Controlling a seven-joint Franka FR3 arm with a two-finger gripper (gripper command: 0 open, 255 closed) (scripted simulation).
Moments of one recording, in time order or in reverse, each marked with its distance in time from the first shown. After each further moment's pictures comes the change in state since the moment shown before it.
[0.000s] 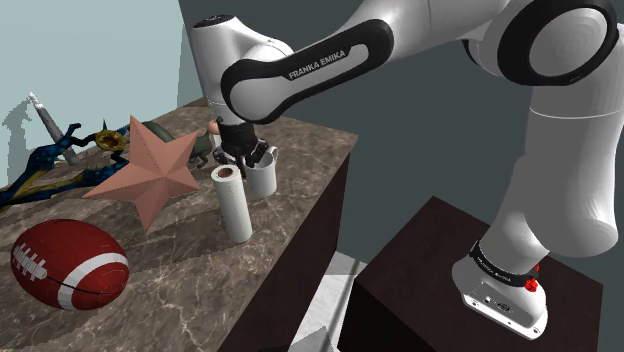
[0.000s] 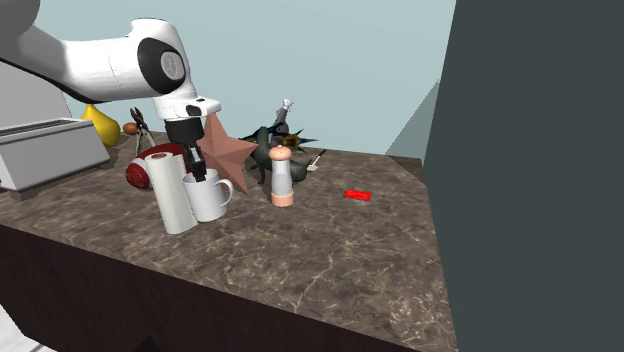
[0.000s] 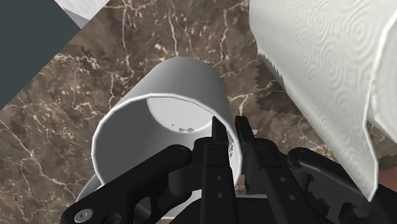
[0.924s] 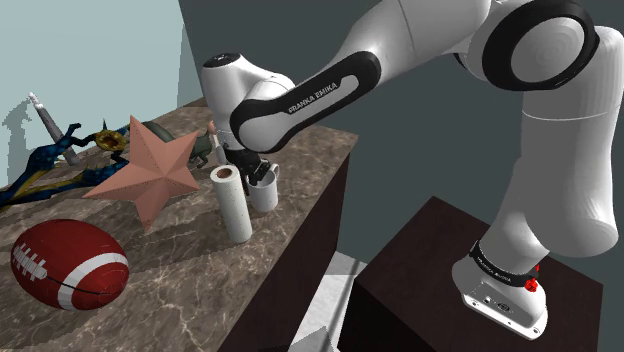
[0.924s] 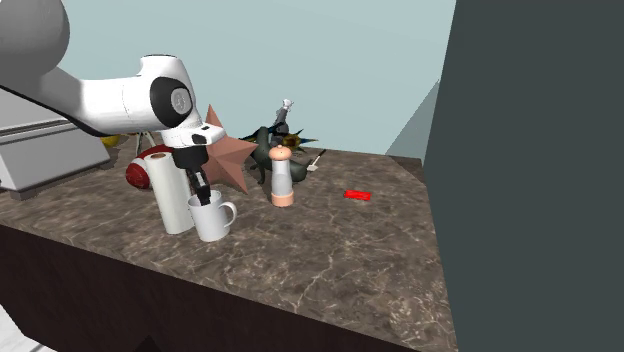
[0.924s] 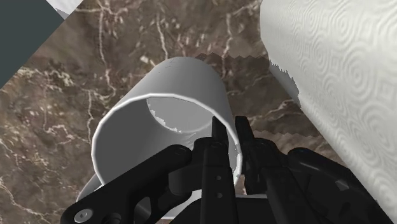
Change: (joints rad) arm 0.002 0.050 -0.008 -0.082 -0.020 0.130 0.020
